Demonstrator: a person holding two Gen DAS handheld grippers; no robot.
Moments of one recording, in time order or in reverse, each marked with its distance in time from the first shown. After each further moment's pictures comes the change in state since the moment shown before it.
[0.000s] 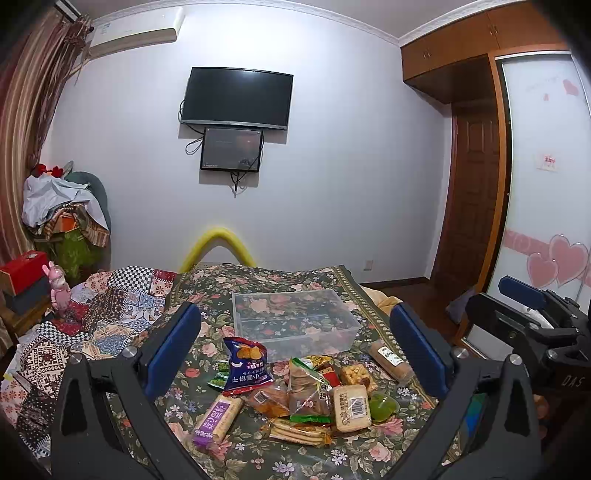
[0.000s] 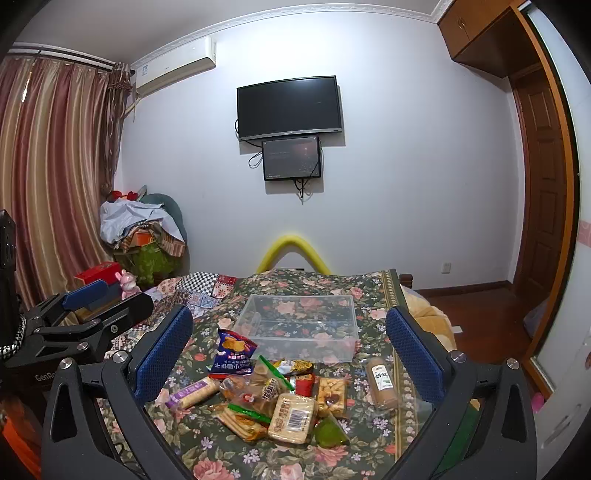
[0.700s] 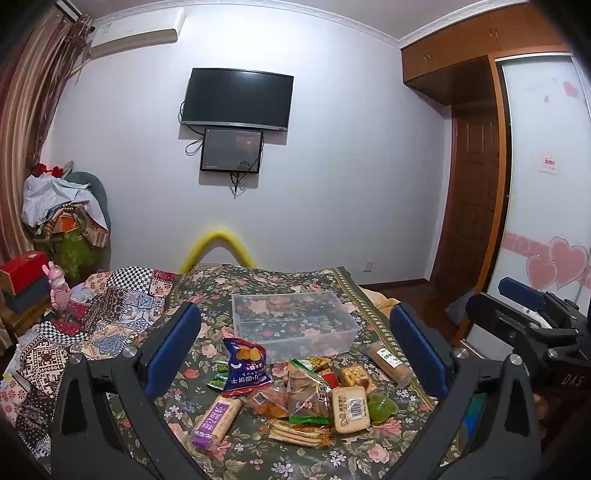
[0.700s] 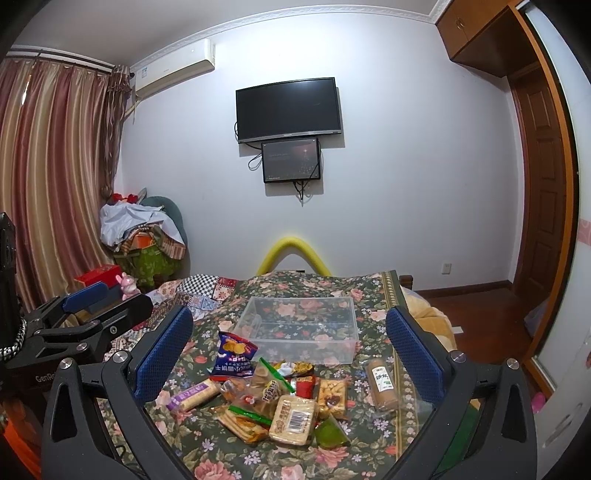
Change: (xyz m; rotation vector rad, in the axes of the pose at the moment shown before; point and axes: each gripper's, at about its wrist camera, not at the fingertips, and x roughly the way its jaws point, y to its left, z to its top) left arm -0.001 0.001 0.001 -0.005 -0.003 -0.002; right arm -0.002 -0.001 0.004 0.006 -0.006 0.006
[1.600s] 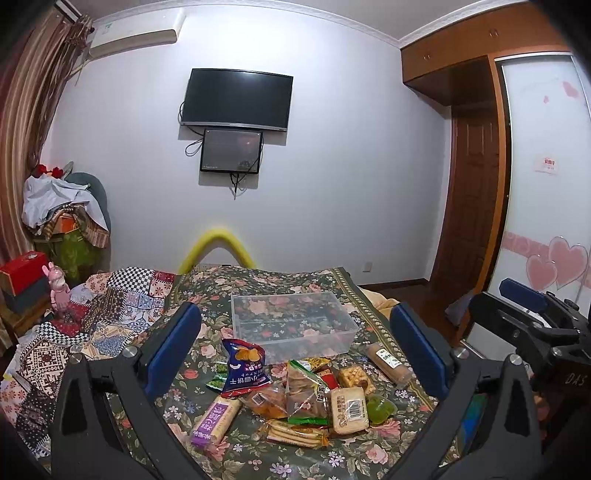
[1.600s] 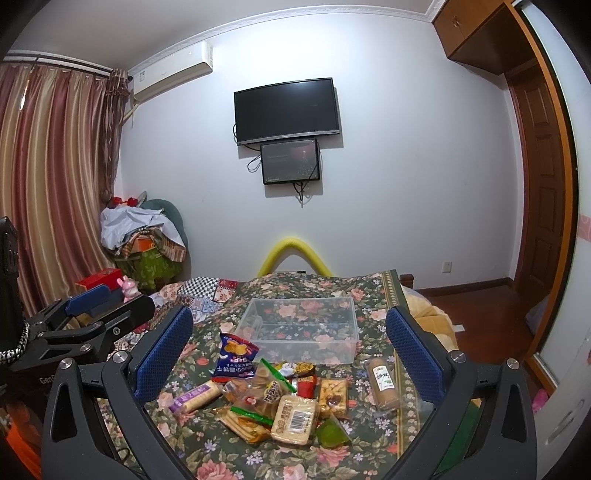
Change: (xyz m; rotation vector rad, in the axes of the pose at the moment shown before) left arm -0.002 -0.002 0.001 0.001 -0.003 0.001; right arm -0.002 -0.004 -0.002 0.018 -0.005 0.005
